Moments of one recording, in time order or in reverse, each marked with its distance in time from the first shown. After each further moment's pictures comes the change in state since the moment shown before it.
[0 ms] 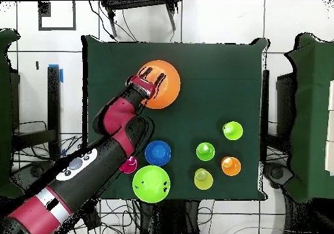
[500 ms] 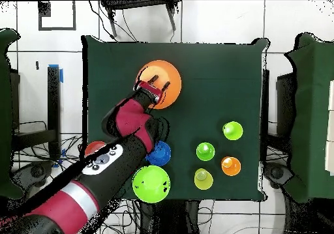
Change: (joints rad) arm -0.125 -0.191 0.222 0.054 -0.172 0.034 0.000
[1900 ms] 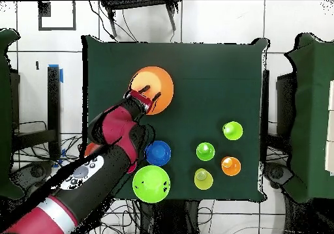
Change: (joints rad) arm 0.112 0.009 -0.052 0.045 0.067 0.129 0.000
